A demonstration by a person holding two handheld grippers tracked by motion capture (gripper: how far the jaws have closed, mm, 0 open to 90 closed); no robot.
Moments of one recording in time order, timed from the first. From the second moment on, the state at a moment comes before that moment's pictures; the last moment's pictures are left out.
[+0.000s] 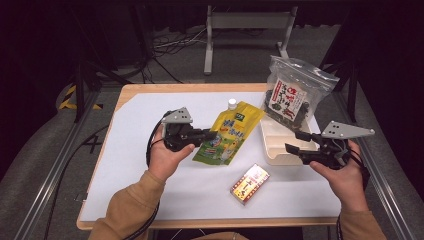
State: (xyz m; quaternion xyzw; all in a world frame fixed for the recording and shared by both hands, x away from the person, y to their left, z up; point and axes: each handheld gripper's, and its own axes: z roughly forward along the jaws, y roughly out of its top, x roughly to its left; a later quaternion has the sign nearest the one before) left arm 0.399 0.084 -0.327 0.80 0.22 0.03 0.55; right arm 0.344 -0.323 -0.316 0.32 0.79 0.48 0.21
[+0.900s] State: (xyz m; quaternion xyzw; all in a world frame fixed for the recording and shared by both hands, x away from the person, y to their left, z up) left arm 0.380 0.106 -0.325 0.77 0.16 0.03 0.61; right arm 0.362 -0.254 -0.330 0.30 0.79 0.52 0.13
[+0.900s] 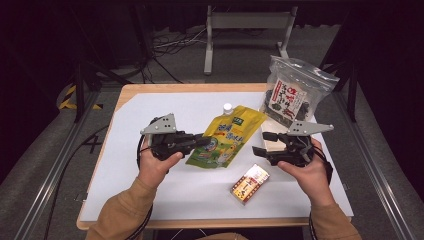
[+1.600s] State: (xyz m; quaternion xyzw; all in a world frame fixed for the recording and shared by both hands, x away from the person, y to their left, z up) left arm 0.361 0.113 -0.331 0.76 0.13 0.02 0.63; right arm 0.378 -0.221 -0.348 0.24 0.79 0.56 0.06
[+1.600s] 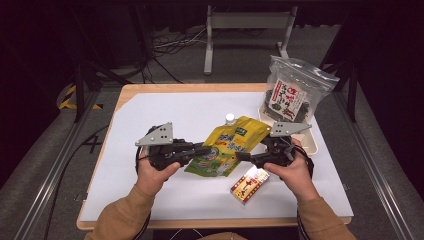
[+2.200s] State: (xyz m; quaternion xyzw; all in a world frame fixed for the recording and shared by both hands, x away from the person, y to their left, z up) left arm 0.362 0.130 -0.340 0.74 0.16 0.03 0.66; right arm 0.368 -0.220 -0.325 0.15 0.80 0.58 0.05
